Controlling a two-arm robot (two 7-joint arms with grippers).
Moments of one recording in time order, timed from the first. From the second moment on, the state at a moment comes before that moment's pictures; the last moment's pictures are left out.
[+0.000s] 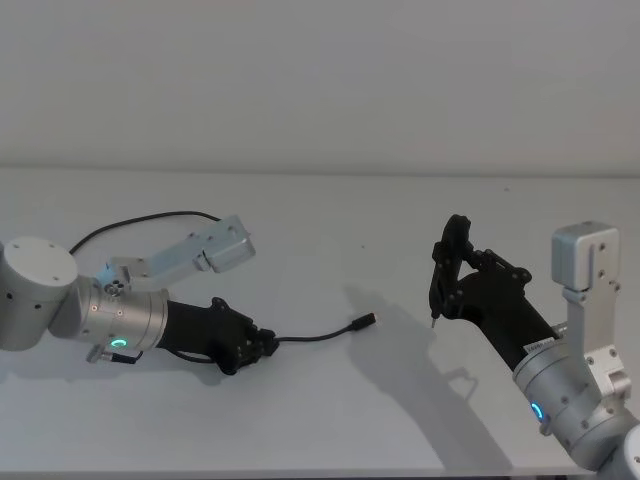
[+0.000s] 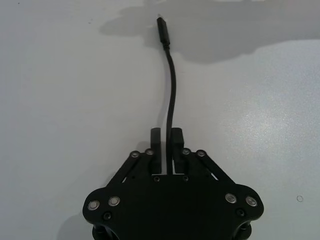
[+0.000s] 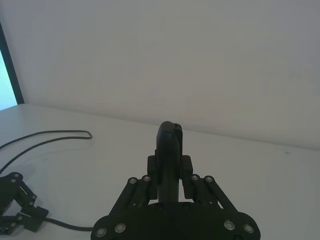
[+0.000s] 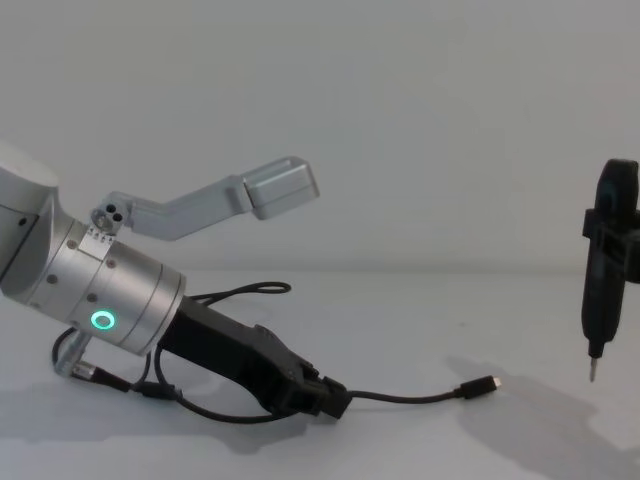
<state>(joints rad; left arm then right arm) -0.81 0.41 0.85 -1.10 -0.32 0.29 -0.91 -0.01 0.34 -0.23 -1.77 0.29 0.03 0.07</state>
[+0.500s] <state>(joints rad) -0.81 0.41 0.85 -1.11 -0.33 0.28 -0.91 -0.01 0.34 -0.22 -1.77 0.29 0.03 0.07</state>
